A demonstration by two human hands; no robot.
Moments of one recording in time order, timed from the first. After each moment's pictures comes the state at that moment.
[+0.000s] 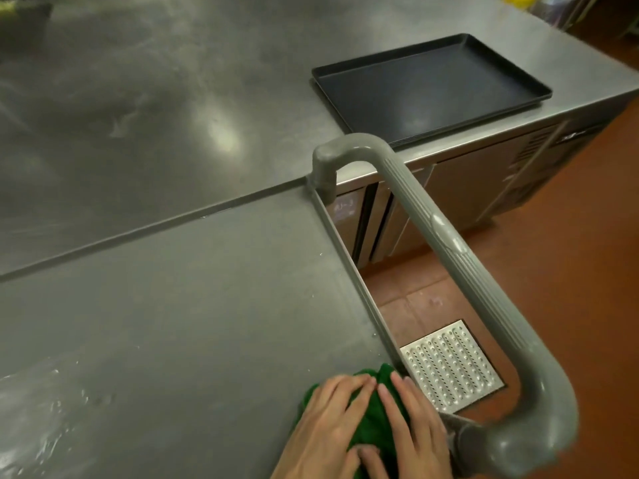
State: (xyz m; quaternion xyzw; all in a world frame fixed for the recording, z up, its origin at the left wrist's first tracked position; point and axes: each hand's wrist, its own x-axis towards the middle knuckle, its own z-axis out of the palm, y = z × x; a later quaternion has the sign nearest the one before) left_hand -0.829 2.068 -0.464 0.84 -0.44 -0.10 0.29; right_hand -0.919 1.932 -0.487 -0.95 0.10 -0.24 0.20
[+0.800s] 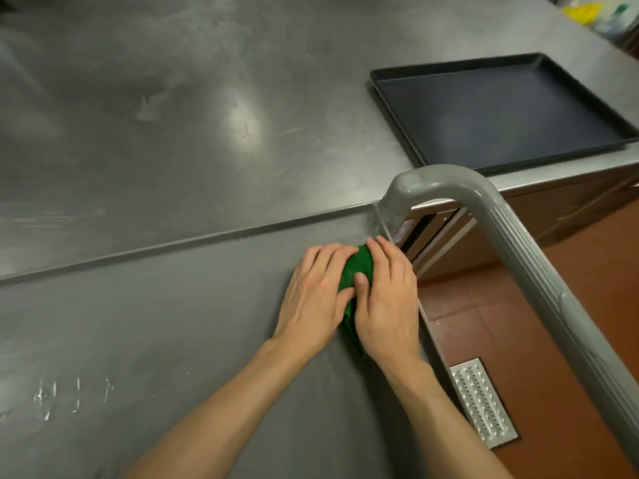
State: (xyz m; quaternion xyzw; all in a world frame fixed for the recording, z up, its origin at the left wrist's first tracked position) left_hand -0.584 2.069 -0.448 0.89 -0.29 0.04 0.34; right_hand -0.630 1.949 -0.463 -0.94 0.09 -0.19 0.26
